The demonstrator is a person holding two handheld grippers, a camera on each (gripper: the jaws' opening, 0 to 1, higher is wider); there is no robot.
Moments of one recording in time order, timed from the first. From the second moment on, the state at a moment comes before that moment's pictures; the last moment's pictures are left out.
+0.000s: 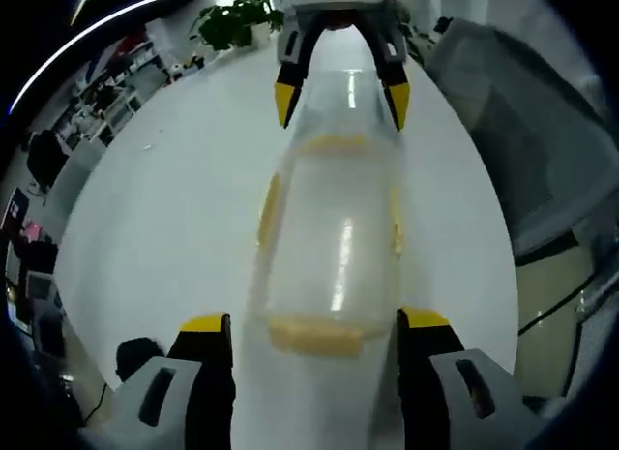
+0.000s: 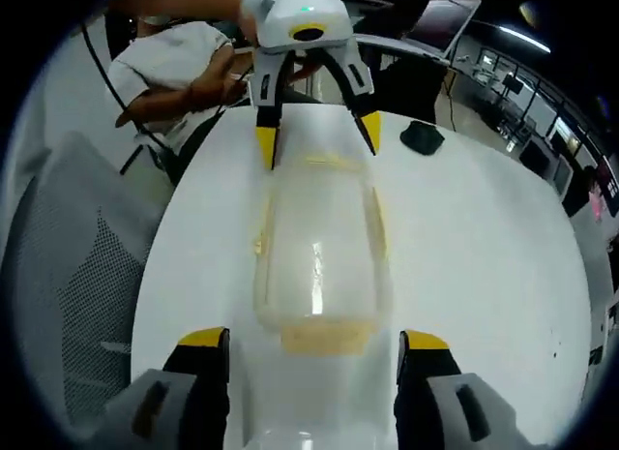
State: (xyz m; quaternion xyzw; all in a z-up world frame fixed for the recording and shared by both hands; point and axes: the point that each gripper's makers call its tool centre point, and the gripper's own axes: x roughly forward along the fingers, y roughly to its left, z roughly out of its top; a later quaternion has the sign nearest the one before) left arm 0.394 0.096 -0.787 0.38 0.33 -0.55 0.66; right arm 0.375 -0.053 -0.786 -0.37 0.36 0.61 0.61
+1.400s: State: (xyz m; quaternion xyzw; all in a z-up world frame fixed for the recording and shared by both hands) left arm 0.396 0.107 -0.803 0.40 0.38 -0.59 0.59; right arm 0.387 -0.054 -0.805 -0.39 0.38 0.60 0.59
